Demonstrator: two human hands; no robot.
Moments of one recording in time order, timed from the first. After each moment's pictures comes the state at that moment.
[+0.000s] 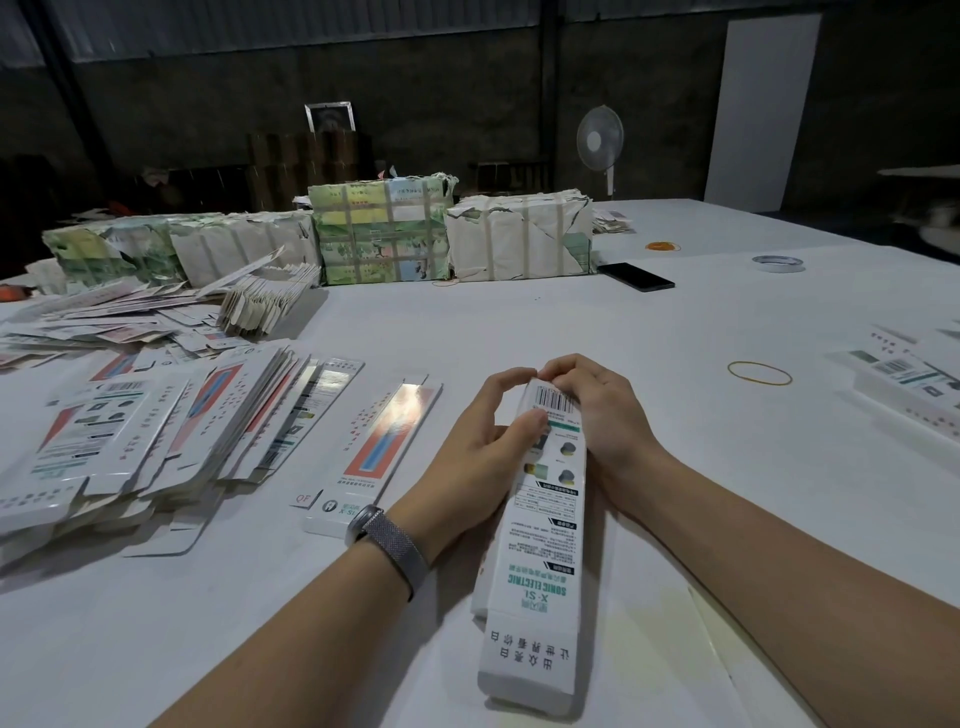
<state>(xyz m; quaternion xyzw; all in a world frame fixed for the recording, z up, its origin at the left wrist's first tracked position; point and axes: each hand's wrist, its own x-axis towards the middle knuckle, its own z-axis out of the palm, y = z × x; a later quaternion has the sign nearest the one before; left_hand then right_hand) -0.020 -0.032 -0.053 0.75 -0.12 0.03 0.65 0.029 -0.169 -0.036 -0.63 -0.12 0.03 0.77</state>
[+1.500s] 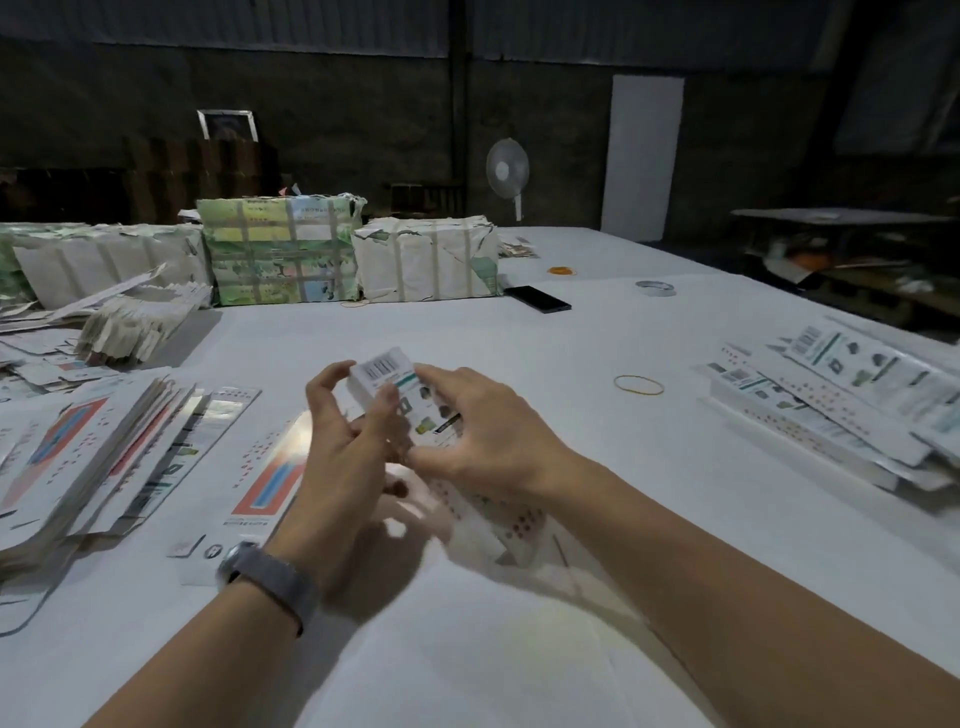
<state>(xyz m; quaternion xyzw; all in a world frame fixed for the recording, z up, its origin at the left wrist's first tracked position) -0.016 -0.032 -0.042 0.68 -0.03 0.19 0.70 0.010 -0.182 -0.005 -0.90 -0.30 -0.11 0.28</state>
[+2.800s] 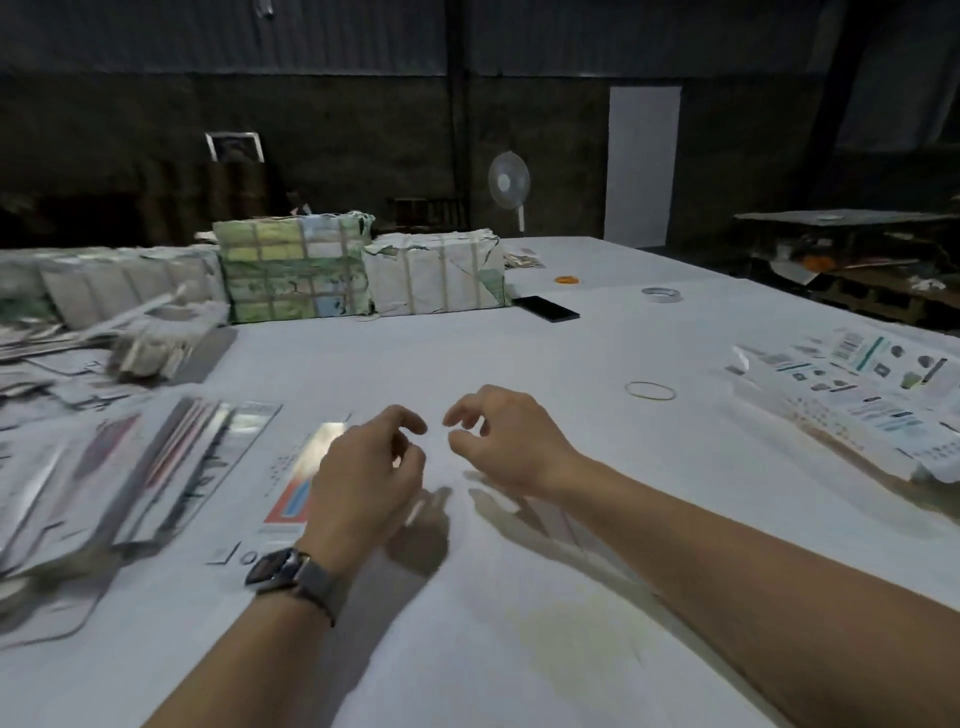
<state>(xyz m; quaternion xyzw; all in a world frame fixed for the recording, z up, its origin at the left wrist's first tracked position) -0.020 -0.018 -0.039 0.90 -0.01 0.28 0.33 0.035 -0.178 -0.027 -0.91 -0.23 -0.11 0.31</state>
